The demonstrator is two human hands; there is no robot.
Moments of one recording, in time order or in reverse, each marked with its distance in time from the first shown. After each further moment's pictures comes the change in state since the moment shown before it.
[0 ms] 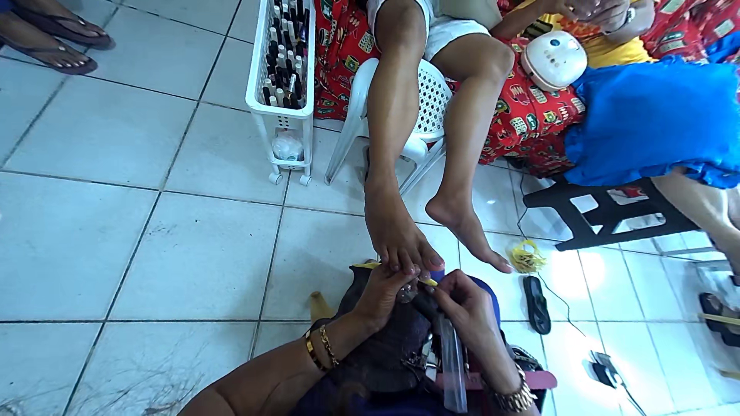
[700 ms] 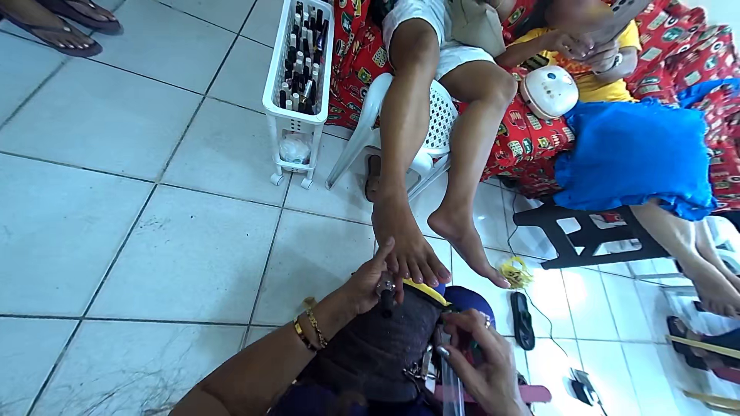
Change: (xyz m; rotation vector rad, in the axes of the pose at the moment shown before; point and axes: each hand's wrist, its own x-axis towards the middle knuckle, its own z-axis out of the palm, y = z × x) left_hand 0.022 0.043 -0.032 -0.022 -0.135 -0.398; right_hand -0.029 -0.011 -0.011 -0.029 0.020 -0.515
